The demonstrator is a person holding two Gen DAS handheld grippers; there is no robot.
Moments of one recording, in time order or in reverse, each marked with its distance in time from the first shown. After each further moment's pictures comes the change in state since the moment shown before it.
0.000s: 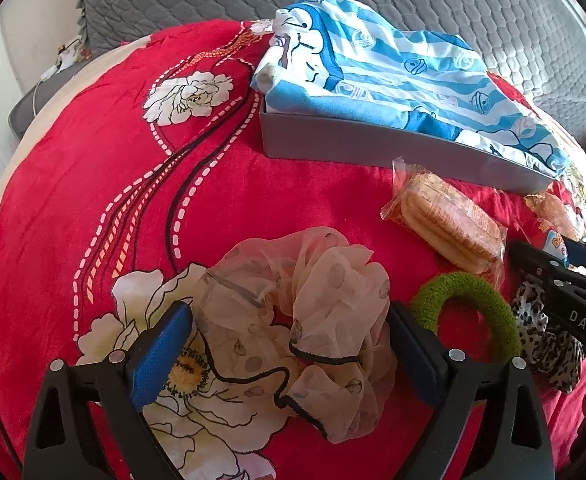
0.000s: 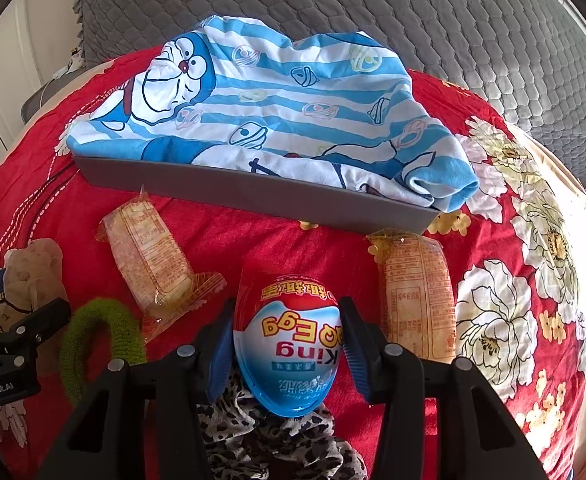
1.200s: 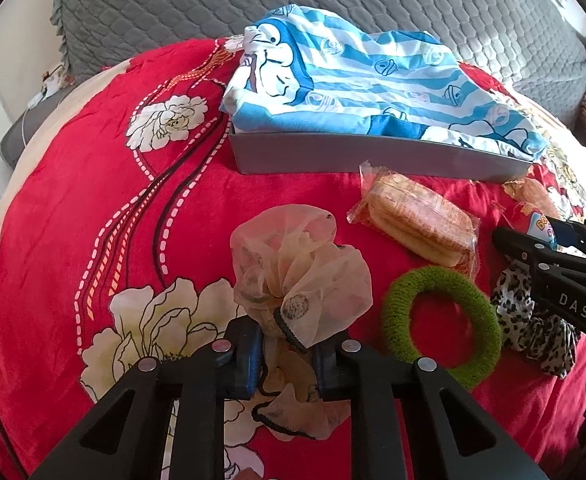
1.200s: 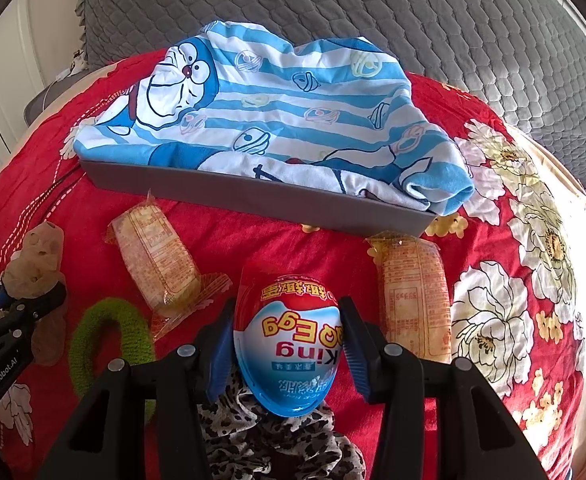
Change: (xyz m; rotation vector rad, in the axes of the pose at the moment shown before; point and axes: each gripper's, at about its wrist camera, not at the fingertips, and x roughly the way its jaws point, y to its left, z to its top) left arm -0.013 -0.014 -0.001 -0.013 -0.037 0.041; right arm -0.007 0.000 0.001 -0.029 -0.025 0.027
